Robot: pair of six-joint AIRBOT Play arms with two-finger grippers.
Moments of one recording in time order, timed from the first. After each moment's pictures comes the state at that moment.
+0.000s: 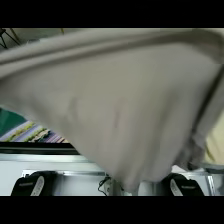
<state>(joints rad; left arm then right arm) 0.14 -0.41 1.16 1.20 -0.95 -1.73 -0.07 -0.72 1.62 -1.46 1.01 1.31</state>
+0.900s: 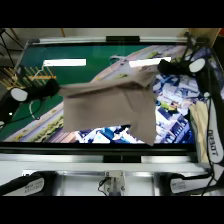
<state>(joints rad) 0.00 -1.27 0.99 1.02 -0.54 -1.74 -0.04 -1.61 1.52 -1.03 0.78 1.49</state>
